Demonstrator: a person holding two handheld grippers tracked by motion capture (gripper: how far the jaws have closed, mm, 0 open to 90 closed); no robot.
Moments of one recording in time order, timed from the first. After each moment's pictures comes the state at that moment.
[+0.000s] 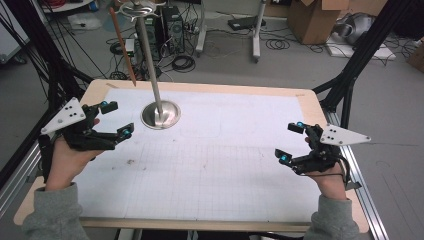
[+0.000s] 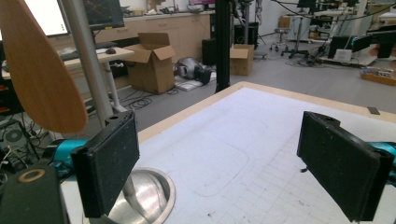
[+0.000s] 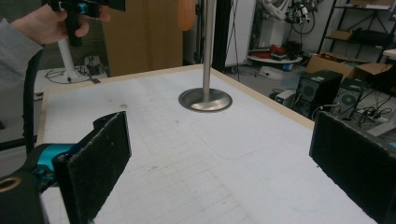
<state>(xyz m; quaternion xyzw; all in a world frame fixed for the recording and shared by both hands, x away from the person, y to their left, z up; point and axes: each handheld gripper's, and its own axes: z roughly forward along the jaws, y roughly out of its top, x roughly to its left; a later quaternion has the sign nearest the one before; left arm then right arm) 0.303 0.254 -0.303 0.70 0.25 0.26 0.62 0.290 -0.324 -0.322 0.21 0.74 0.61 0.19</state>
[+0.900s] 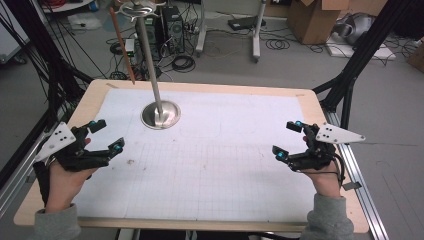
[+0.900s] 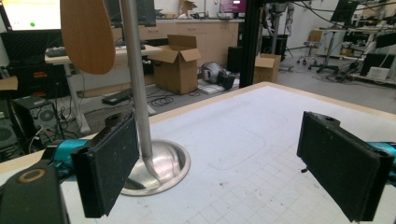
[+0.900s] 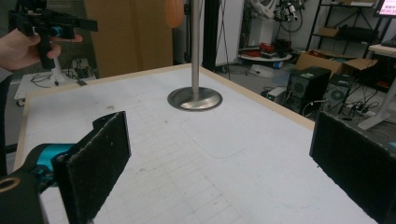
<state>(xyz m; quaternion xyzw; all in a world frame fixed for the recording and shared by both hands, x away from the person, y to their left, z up) 0.274 0.277 -0.349 0.66 0.30 0.29 0.62 0.298 -0.321 -0.331 0.23 0.74 0.60 0.20</state>
